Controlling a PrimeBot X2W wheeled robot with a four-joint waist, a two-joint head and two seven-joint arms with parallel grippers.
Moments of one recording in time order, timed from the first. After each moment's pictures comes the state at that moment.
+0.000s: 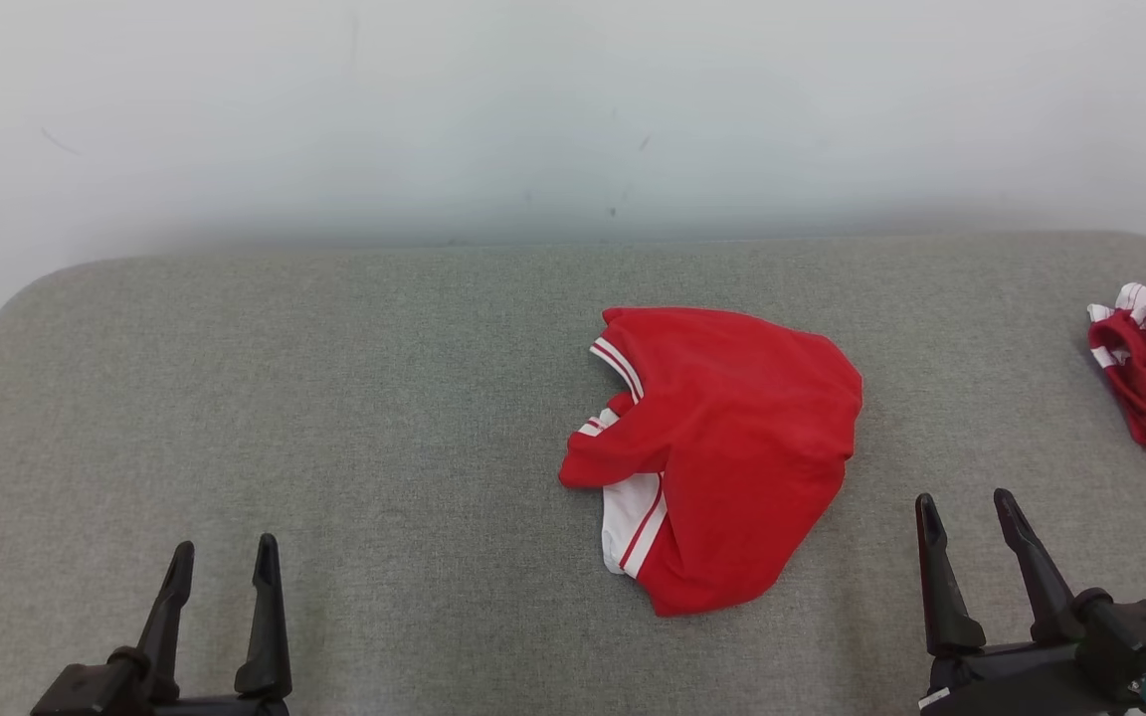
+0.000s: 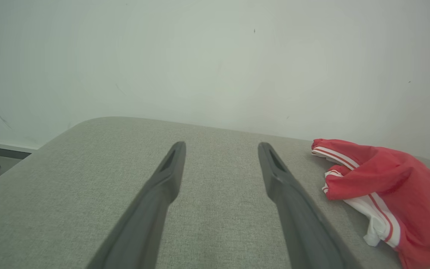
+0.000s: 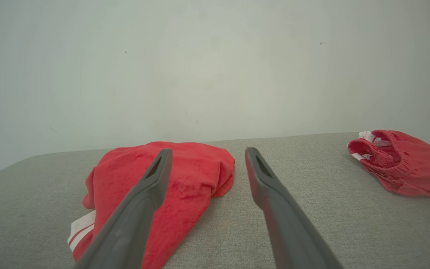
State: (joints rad) left arm 0.00 0.09 0.02 0.10 -0.24 -0.07 -0.26; right arm 0.00 -0.12 0.02 0.10 0.23 0.13 -0.22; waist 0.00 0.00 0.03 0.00
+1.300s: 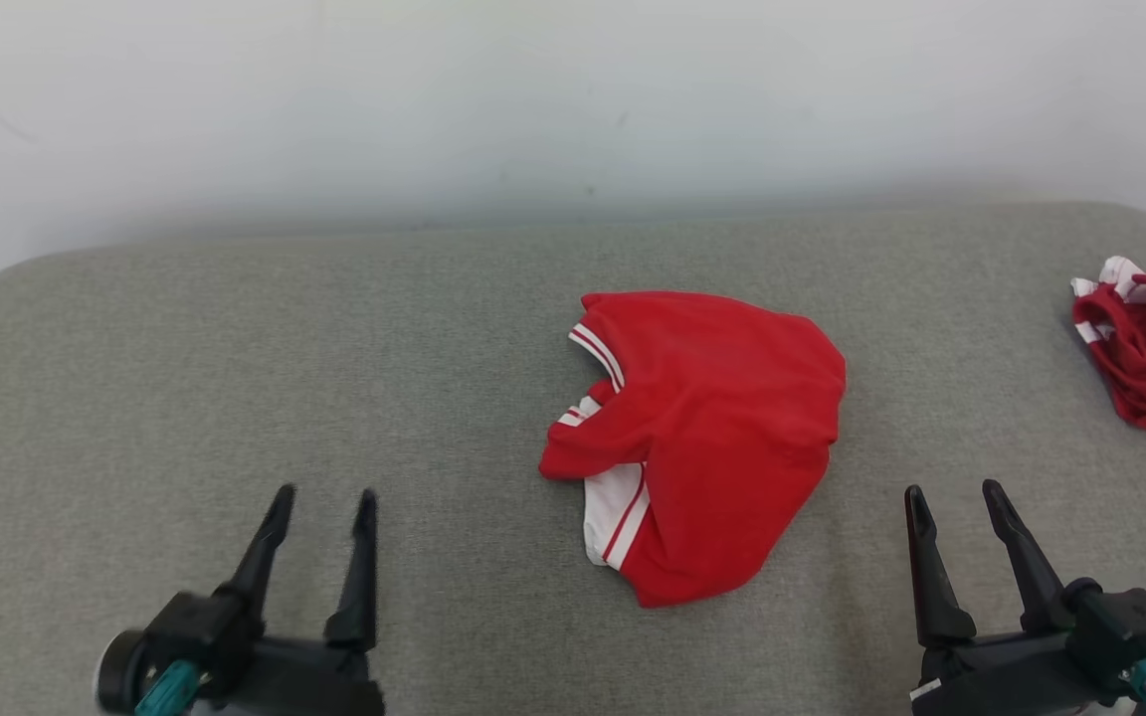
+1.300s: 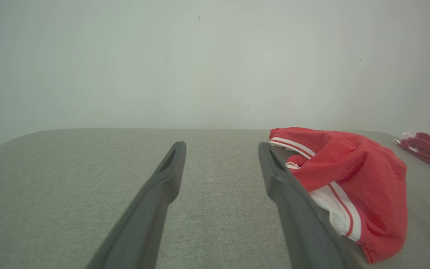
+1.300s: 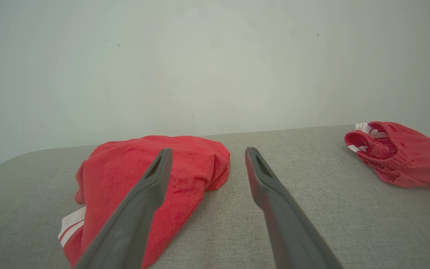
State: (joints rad) left arm -0.09 0.06 -0.06 0.17 -0.17 -0.12 -0.26; right arm -0.02 -0.13 0.04 0.11 0.24 0.13 -0.22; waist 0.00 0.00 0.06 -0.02
